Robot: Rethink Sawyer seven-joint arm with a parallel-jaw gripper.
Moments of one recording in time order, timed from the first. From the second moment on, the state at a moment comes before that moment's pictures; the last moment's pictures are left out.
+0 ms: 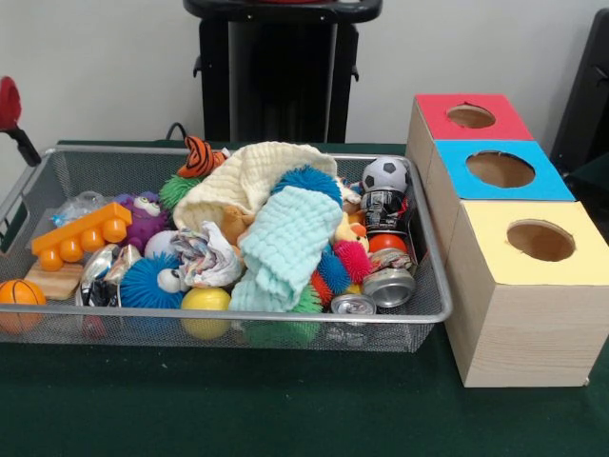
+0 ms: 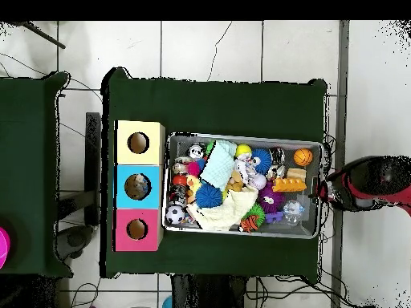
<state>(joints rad) -0.99 -0.48 0.43 1.26 -0.53 1.24 1.30</state>
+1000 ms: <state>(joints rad) -1.04 -0.49 0.43 1.41 -0.53 1.10 1.30</state>
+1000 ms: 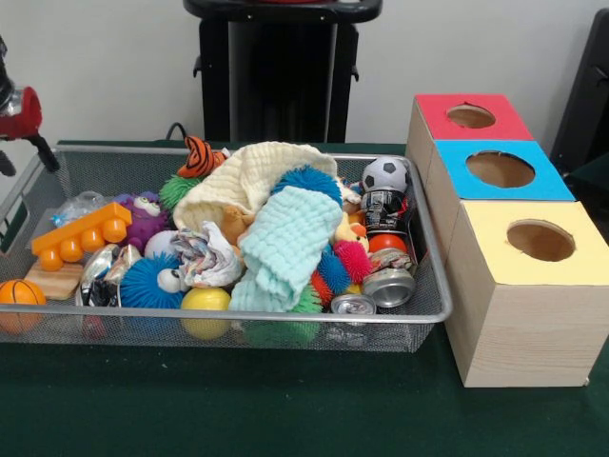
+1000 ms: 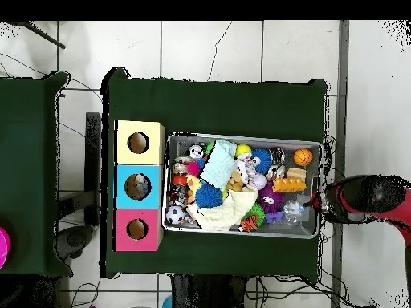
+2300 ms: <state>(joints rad) -1.10 -0.45 0.41 1.59 -0.61 0.90 1.30</state>
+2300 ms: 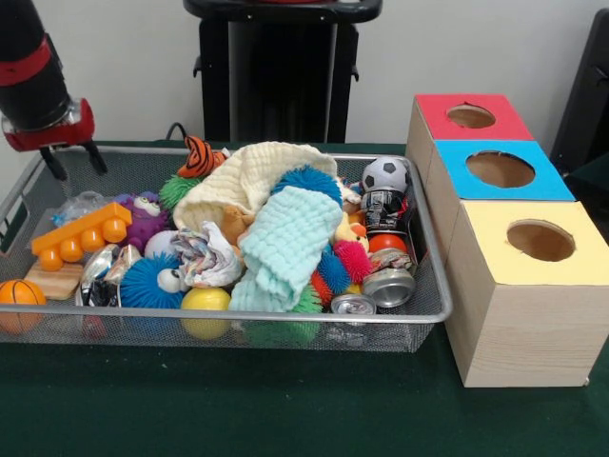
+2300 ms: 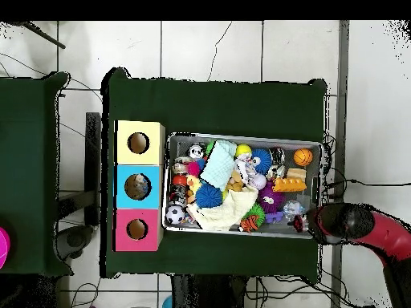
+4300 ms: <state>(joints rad) -1.04 -0.34 0.41 1.42 -0.57 0.87 1.30</state>
